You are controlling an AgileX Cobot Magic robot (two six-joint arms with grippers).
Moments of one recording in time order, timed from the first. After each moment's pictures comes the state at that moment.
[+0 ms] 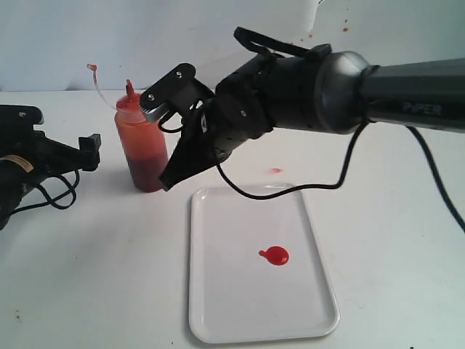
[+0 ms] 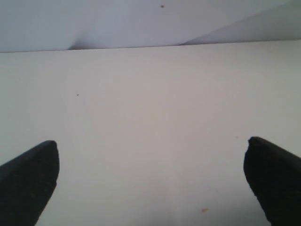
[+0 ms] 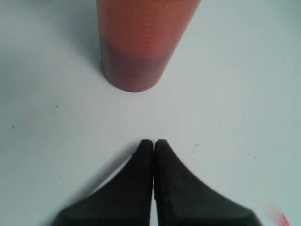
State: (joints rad) left arm -0.02 2.03 -0.76 0.04 -0.79 -0.02; right arm 0.73 2.02 -1.51 -0.13 0.48 -0.10
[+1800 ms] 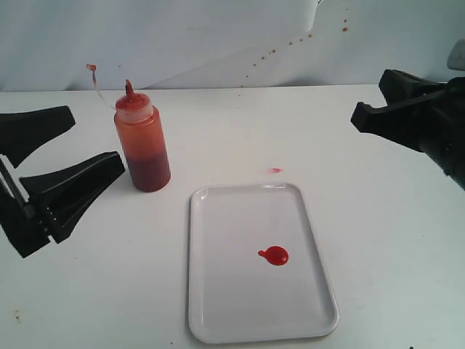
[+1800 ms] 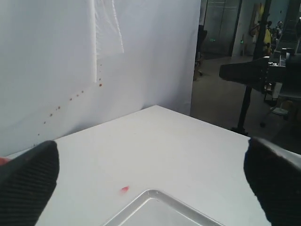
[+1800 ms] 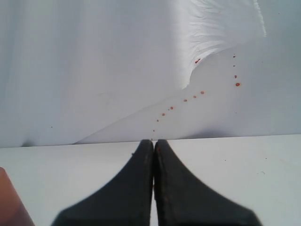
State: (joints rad) left arm -0.02 1.15 -0.30 0.98 -1.06 -0.77; right arm 0.45 1.25 -0.47 0.36 -0.66 -0.10
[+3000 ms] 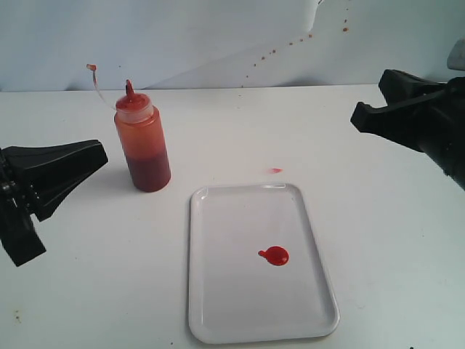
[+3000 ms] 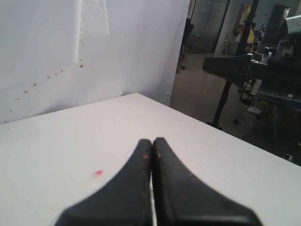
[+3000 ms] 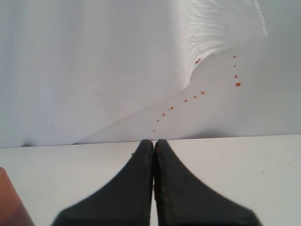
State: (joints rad) left arm -0.02 1.15 -0.30 1.06 -1.07 -0.93; right arm 0.45 1.25 -0.47 0.36 -0.66 -0.10
